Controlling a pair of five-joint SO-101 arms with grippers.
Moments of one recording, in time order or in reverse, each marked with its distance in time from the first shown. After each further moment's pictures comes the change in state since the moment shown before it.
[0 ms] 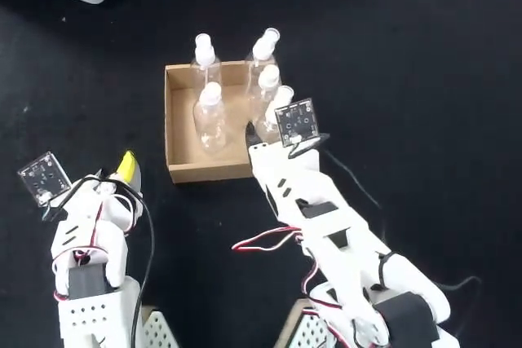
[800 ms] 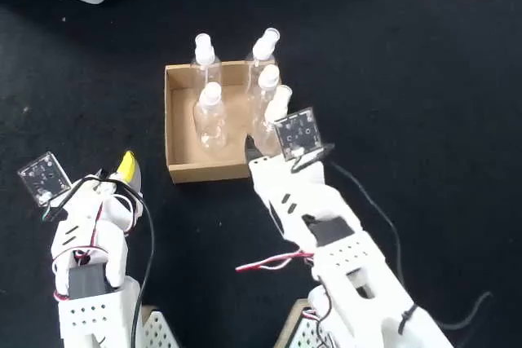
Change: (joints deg) left arm 0.0 0.0 0.0 0.0 0.0; right arm -2.5 -27.9 4.5 25.8 0.0
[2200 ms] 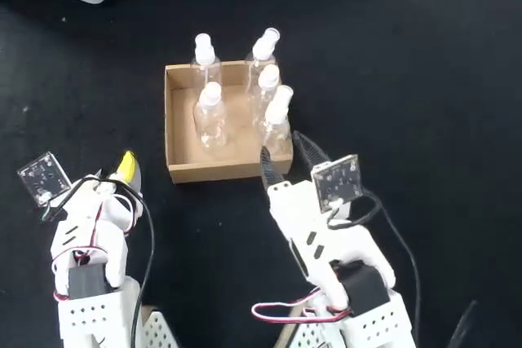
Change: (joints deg) left arm 0.0 0.0 0.0 0.0 0.0; right arm 0.0 -51.1 5.2 35.5 0.0
